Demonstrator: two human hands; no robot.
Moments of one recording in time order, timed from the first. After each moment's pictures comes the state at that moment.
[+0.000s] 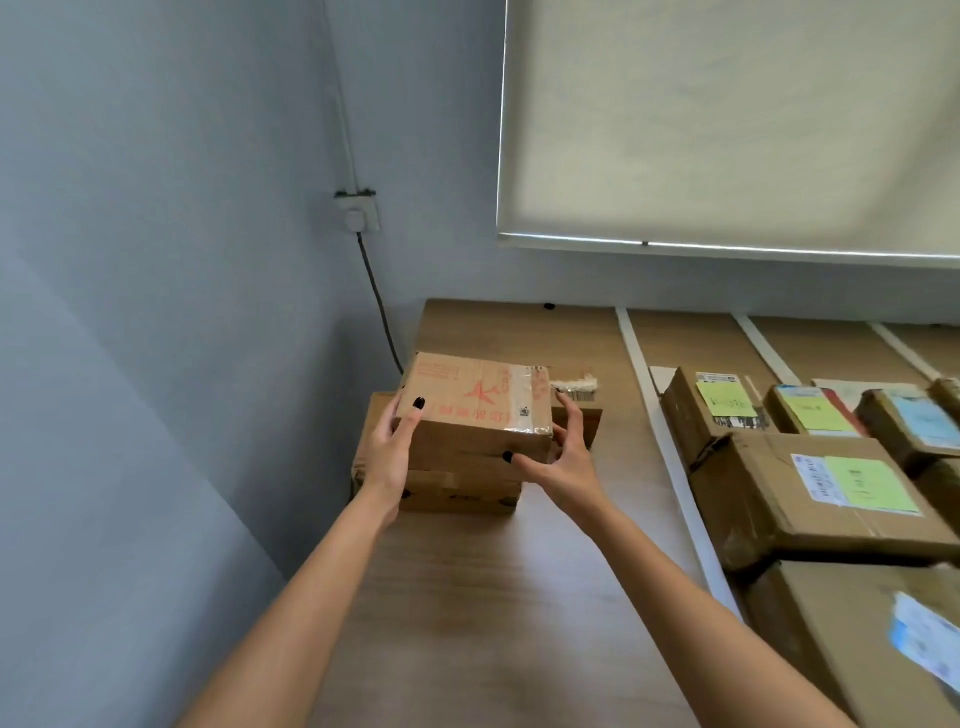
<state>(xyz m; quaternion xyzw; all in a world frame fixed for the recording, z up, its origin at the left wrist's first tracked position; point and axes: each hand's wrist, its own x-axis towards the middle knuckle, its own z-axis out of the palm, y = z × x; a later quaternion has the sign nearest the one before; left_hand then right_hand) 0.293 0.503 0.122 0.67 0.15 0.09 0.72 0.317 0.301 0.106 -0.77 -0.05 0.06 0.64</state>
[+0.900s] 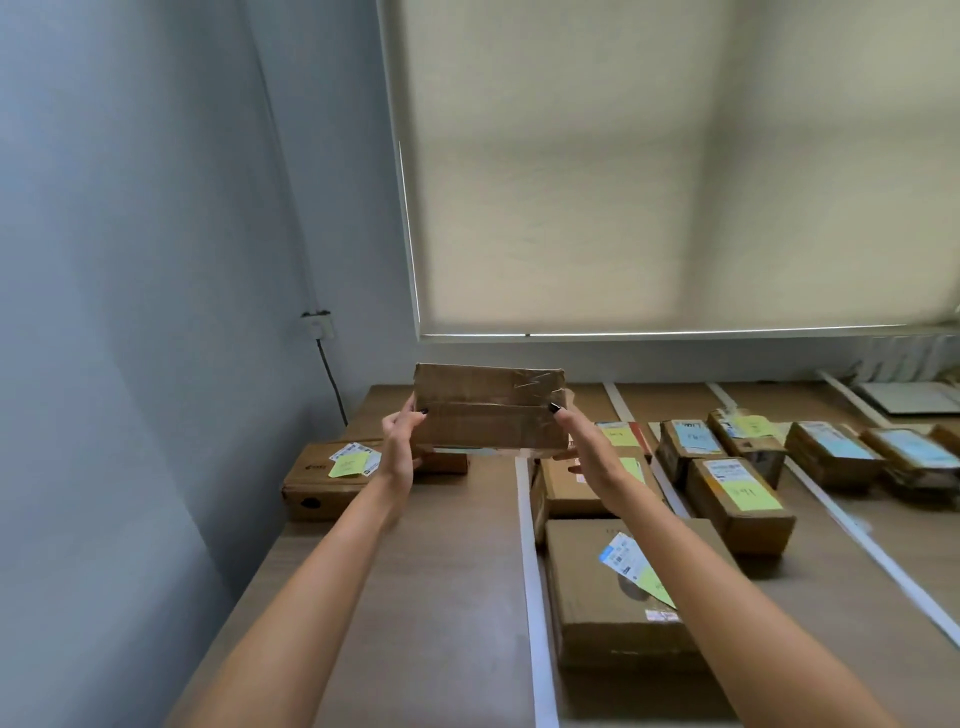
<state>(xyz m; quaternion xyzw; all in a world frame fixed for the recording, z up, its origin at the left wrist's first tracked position) 0.104 0.207 0.280 0.68 0.11 0.14 0.71 0.131 -0.004 0.272 -0.75 -0.11 0.02 0.65</state>
